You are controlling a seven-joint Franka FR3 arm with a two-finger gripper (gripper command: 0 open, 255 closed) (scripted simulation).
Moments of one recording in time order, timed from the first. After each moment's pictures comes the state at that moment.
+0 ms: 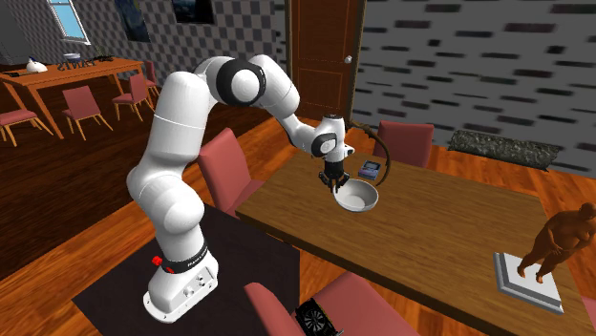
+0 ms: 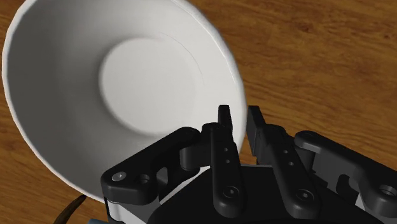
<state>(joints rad) -0.17 0.50 -0.20 -2.02 0.04 2.57 -0.69</state>
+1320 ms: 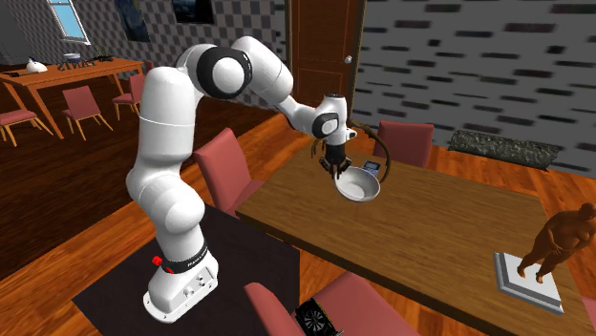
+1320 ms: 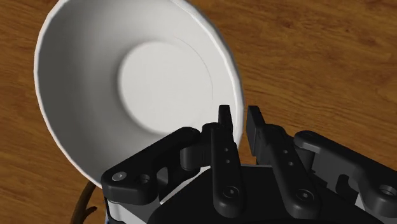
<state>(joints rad) -0.15 0.36 -0.23 -2.01 0.00 2.42 -0.68</state>
